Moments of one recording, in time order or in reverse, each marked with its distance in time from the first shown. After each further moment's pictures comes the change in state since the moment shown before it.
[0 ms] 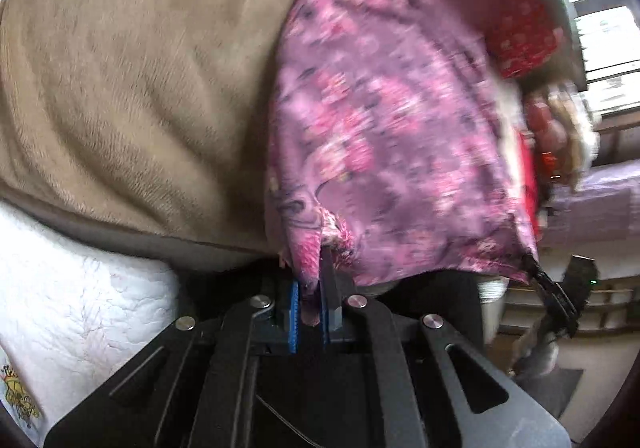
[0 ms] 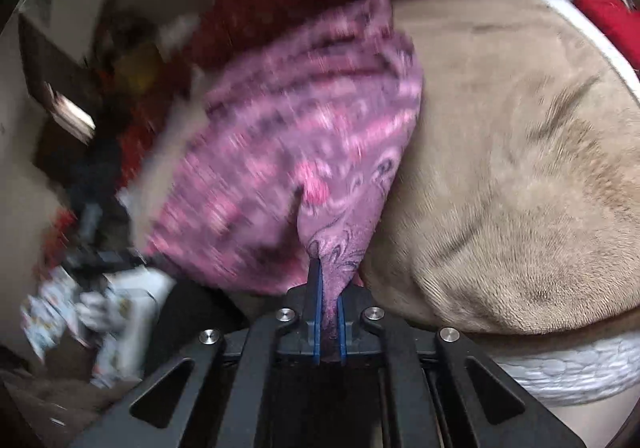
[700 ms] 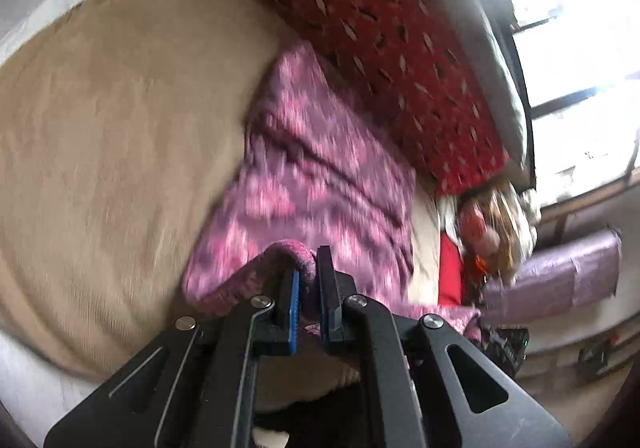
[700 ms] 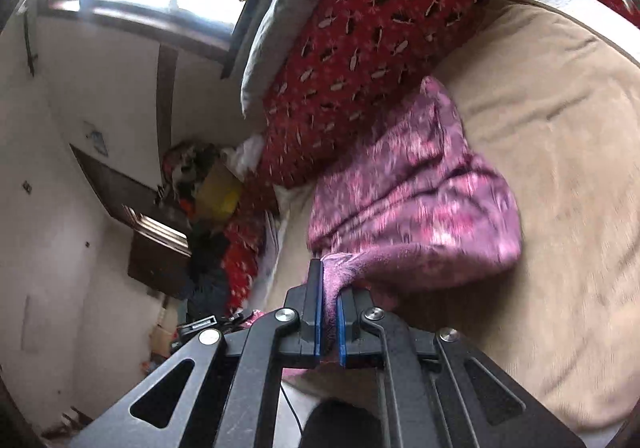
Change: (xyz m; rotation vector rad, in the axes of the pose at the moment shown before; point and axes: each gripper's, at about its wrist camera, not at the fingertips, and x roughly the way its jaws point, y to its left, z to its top) left arm -0.047 -0.039 0.150 -0.130 -0.275 -0.175; right arm -0.011 -0.006 0.126 0.259 -0.230 0.379
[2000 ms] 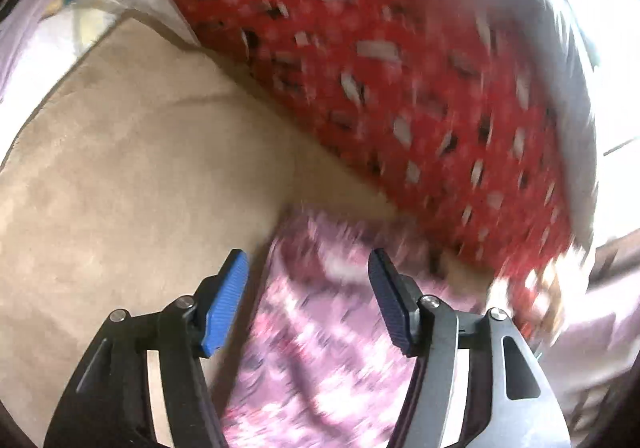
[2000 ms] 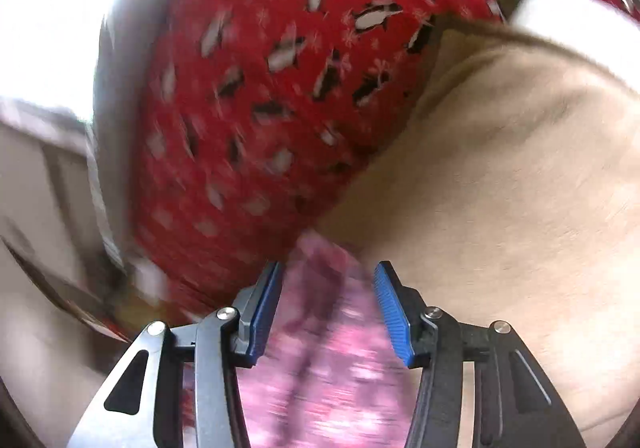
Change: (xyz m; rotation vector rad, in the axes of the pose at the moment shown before) left arm 0.118 -0.032 0.243 0.065 0.019 0.207; right arm 0.151 -0.124 0.200 0.095 -0.140 -0.334
